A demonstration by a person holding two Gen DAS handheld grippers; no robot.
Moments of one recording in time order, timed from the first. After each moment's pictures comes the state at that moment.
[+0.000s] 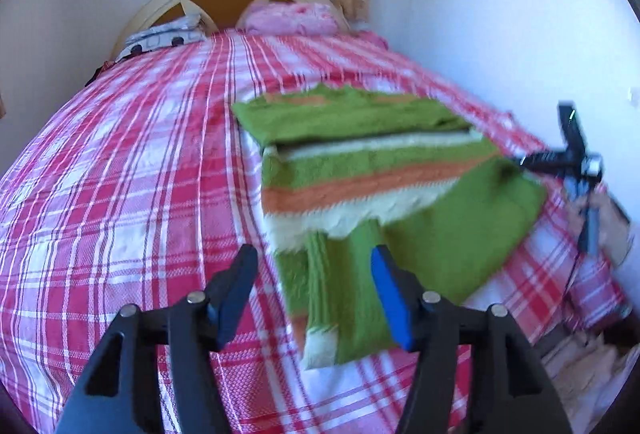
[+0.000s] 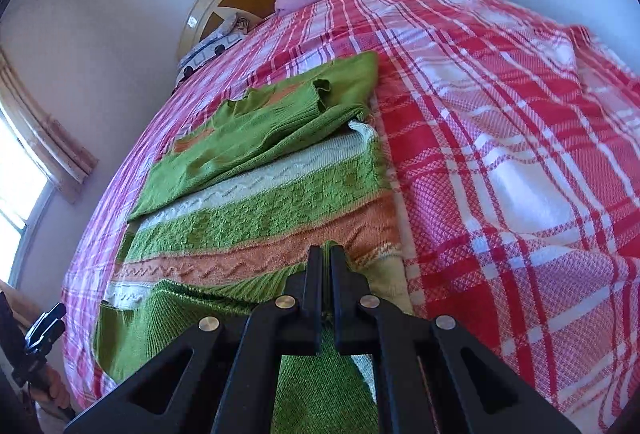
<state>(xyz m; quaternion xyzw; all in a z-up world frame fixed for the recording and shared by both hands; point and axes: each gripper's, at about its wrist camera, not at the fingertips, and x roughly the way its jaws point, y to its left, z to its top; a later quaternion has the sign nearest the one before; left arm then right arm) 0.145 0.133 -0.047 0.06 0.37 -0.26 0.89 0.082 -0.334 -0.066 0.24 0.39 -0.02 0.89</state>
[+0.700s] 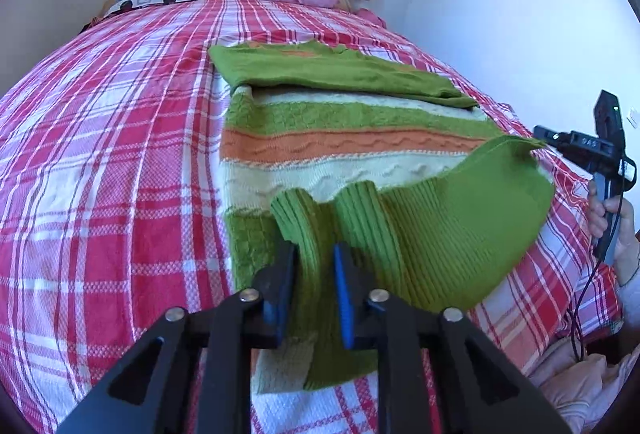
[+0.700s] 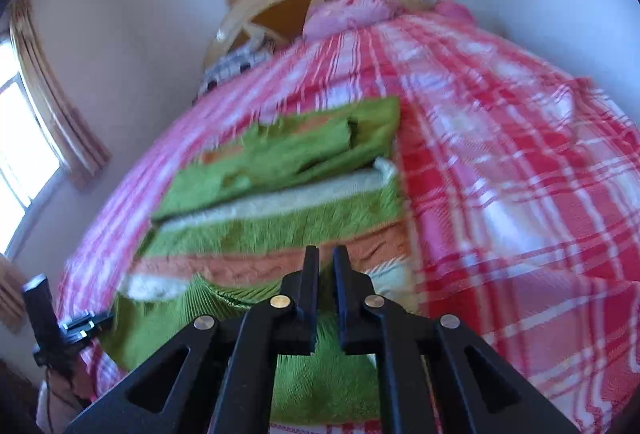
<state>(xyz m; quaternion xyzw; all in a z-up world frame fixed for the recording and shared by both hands) 0.159 0.114 -0.095 0.01 0.41 -0.28 0.87 0.051 -0.326 -0.029 0.20 0.33 -0.01 0.92</state>
